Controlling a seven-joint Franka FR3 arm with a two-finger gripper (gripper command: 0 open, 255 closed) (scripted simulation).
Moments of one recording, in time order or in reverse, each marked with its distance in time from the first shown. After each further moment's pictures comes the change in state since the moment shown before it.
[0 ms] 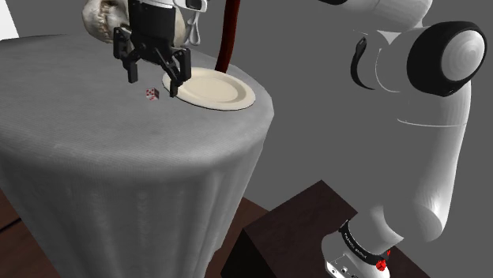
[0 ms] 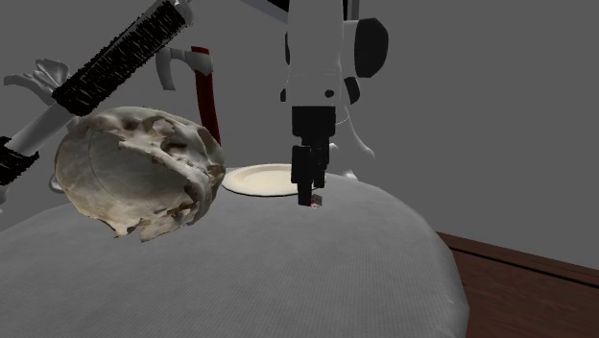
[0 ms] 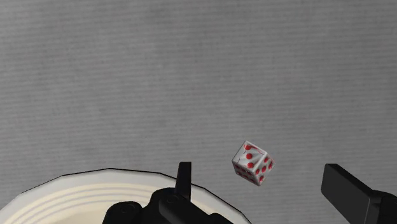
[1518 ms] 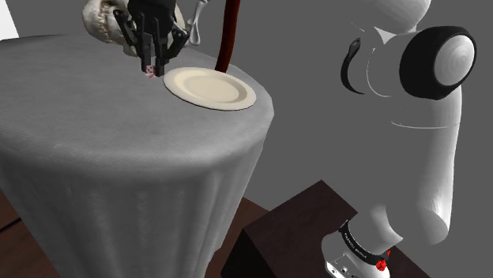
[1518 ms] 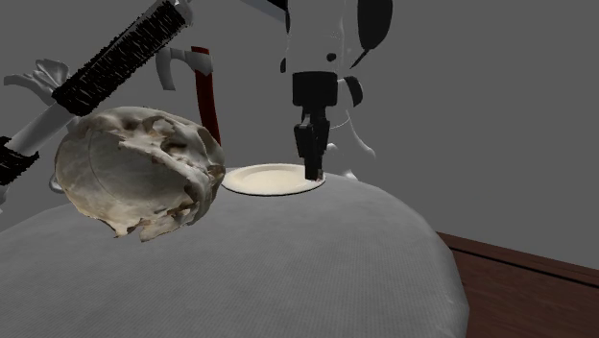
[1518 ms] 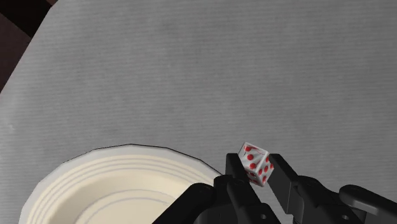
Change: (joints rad) arm 0.095 0.055 -0.017 0.232 -0.037 -0.173 -0.009
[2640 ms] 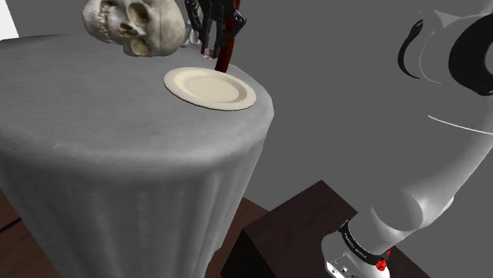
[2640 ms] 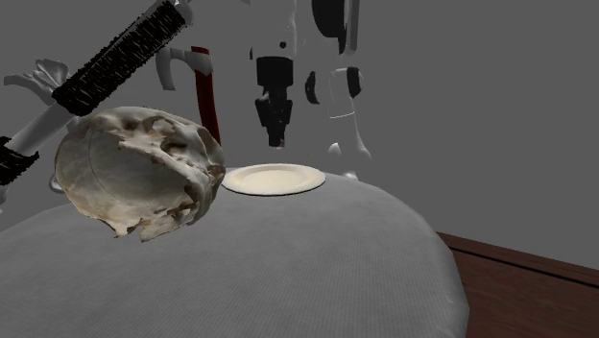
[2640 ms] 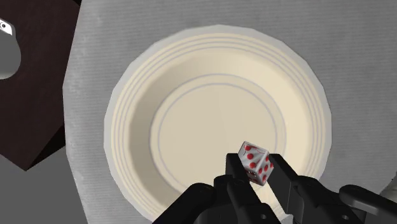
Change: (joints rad) arm -0.396 -0.310 0.038 -0.294 0.216 0.047 -0.245
